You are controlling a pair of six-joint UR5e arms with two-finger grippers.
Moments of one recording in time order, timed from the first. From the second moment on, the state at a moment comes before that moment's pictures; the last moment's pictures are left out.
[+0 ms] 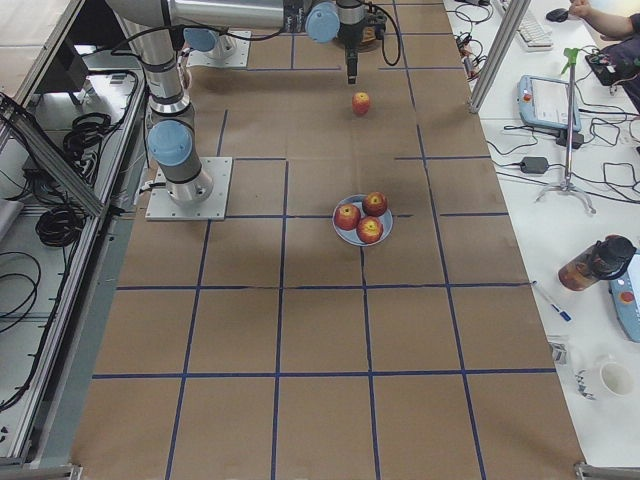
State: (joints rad) left arm -1.63 -1.60 -1.48 -1.68 1.54 0.15; right arm 1.80 -1.41 1.64 -1.90 -1.59 0.25
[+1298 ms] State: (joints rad) left arm -1.63 -1.62 -1.49 -1.65 1.55 0.15; right arm 1.95 -1.00 1.65 -2.33 -1.60 0.36
